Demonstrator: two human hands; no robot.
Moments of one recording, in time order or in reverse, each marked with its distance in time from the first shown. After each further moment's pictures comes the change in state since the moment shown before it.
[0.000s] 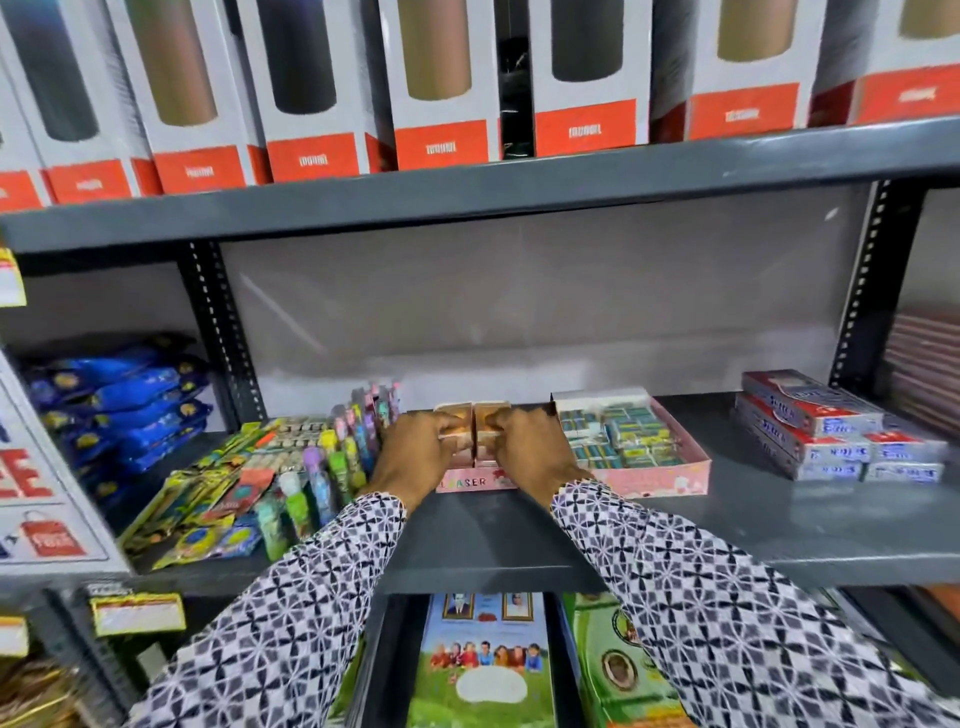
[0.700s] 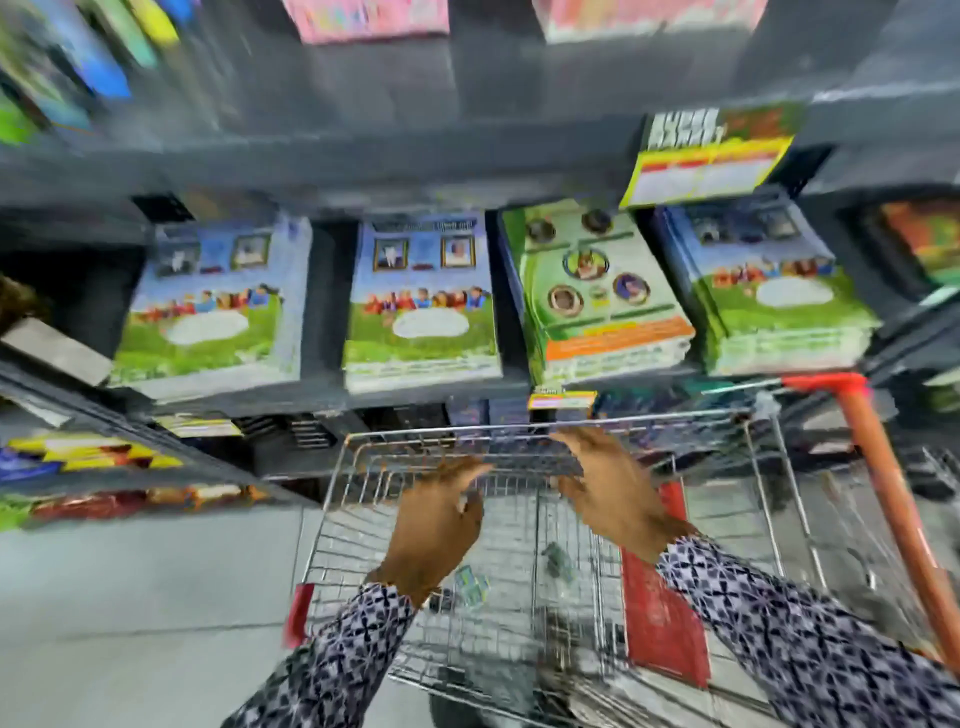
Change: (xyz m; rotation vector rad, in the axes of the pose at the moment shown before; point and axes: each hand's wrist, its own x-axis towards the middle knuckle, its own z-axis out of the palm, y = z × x) left_hand -0.401 -0.028 0.221 -0.182 -0.590 -0.271; right_hand -0.399 0.129 0.192 0.266 -0.493 0.308
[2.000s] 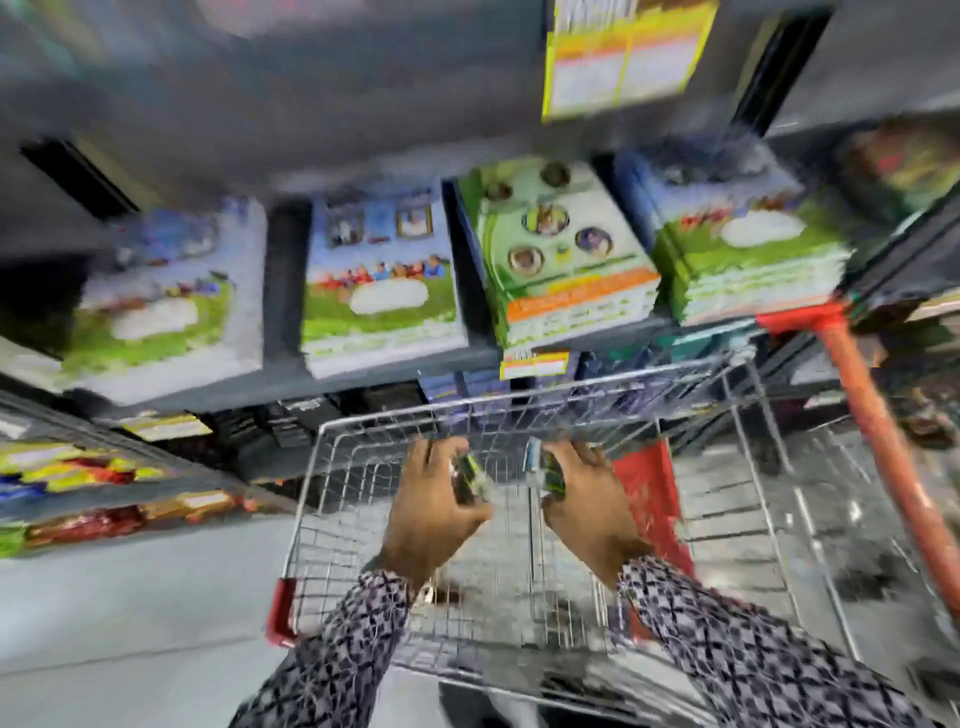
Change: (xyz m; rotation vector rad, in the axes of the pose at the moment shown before) left_hand -0.014 0.003 0.050 -0.032 0.001 -0.057; right_hand -0.047 0.033 0.065 0.014 0.163 0.132
